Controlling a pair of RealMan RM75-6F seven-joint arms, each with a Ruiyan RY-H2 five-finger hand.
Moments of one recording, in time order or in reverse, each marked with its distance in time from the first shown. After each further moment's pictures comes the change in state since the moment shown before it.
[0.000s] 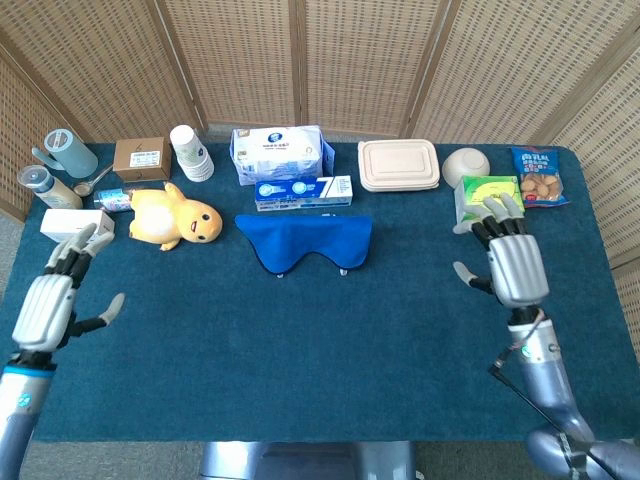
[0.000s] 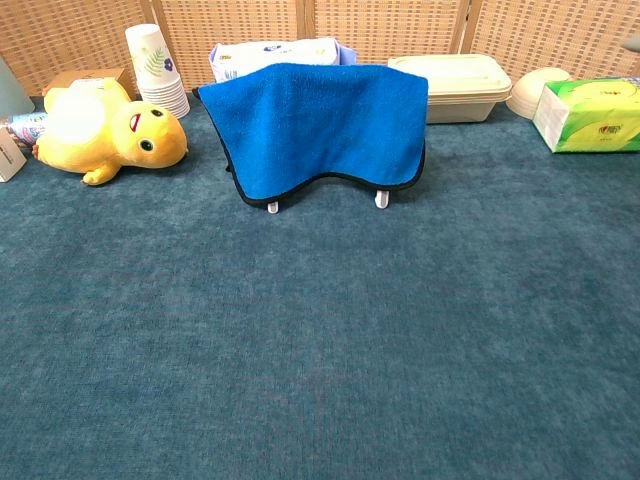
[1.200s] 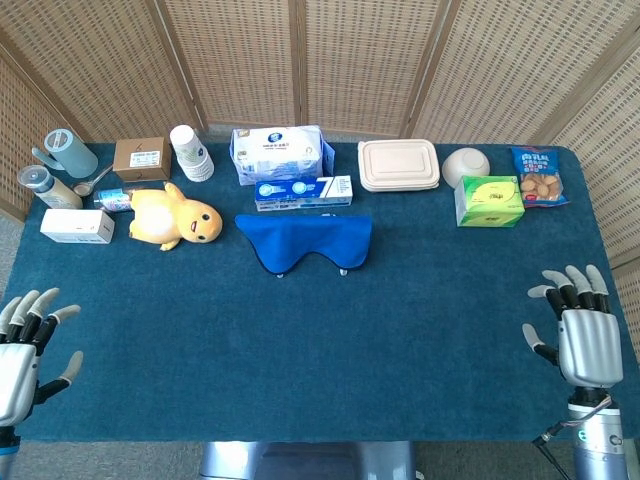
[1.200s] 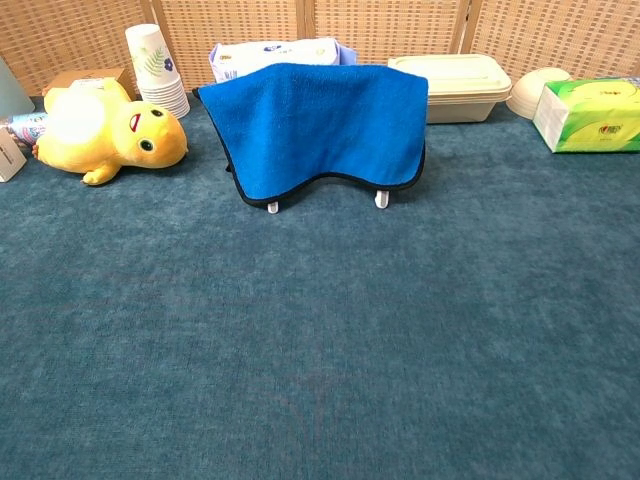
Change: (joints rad) left arm 0.252 -0.027 0.107 -0.018 0.168 0.168 0.283; right arm -0.309 0.095 -0.115 -0.187 -0.055 0.192 -0.178
